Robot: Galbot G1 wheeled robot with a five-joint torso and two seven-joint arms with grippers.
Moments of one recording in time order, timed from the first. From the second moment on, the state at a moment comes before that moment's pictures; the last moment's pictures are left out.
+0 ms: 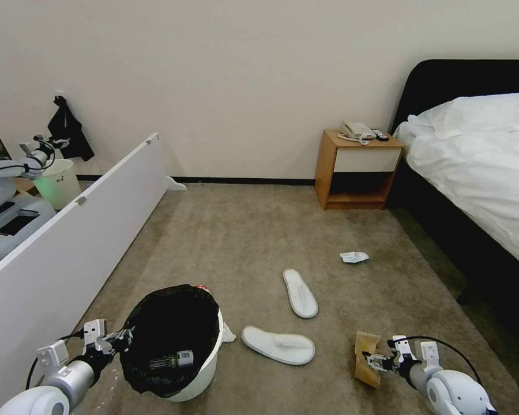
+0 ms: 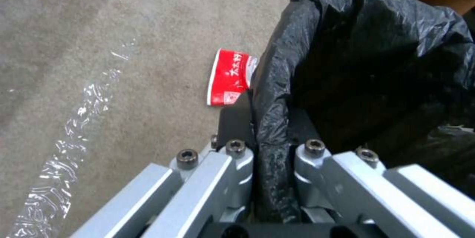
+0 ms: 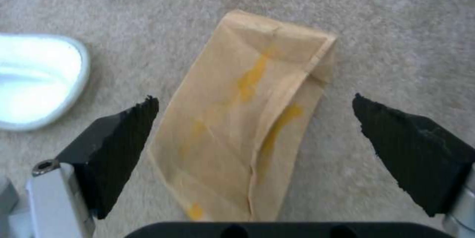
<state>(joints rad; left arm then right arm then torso) 1.42 -1.24 -0.86 -1.87 -0.70 0.59 0.17 -1.16 1.09 0.50 1.37 0.44 -0.51 -0.19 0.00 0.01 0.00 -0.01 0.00</state>
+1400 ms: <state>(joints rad) 1.42 -1.24 -0.85 -1.85 -0.69 0.58 0.18 -1.03 1.23 0.51 1.02 0.26 -0.32 -0.23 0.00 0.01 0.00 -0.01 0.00</state>
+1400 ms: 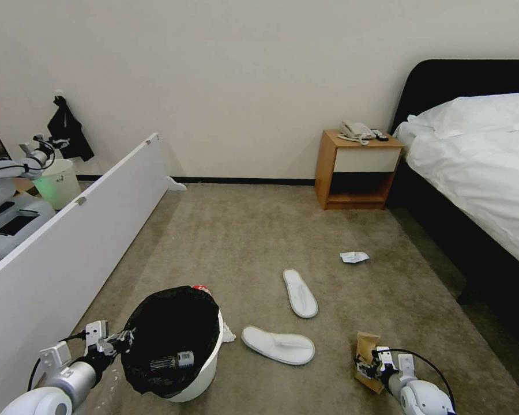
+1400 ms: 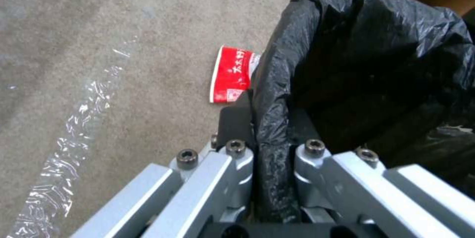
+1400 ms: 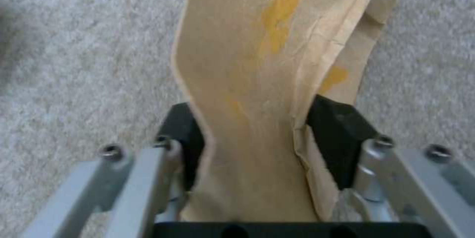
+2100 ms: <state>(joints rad) 1.42 -1.24 -0.85 -1.86 -0.68 0.58 0.18 -1.04 1.20 0.51 1.11 0.25 -0.28 -0.21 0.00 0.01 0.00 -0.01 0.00</state>
